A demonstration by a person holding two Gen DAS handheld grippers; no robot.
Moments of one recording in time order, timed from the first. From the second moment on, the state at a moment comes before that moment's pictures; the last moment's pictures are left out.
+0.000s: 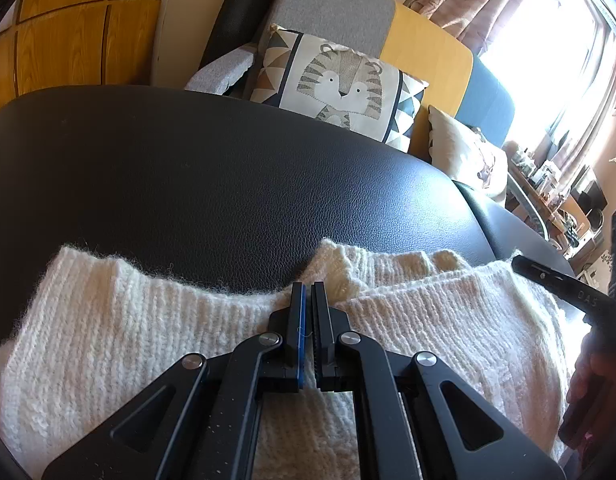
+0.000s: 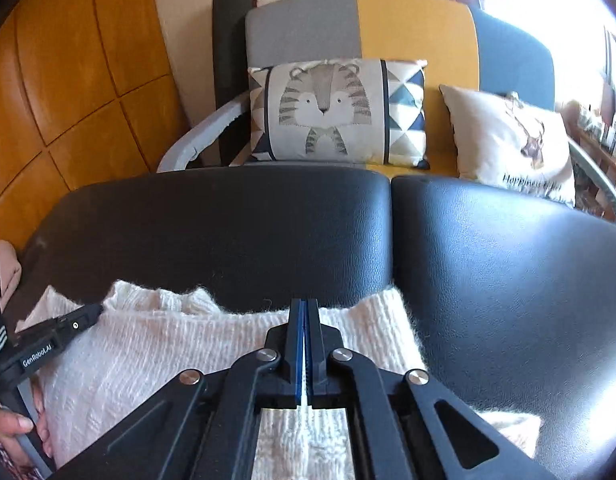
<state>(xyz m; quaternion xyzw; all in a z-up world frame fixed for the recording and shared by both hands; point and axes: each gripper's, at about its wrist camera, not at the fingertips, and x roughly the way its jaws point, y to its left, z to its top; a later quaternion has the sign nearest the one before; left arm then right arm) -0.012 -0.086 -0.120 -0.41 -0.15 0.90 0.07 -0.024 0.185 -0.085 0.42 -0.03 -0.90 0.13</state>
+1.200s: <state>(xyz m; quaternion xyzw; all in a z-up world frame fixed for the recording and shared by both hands) -0.011 -0.086 -0.113 -0.41 -0.14 0.90 0.07 -0.019 0.163 -0.094 0.46 0.03 -0.88 0.12</state>
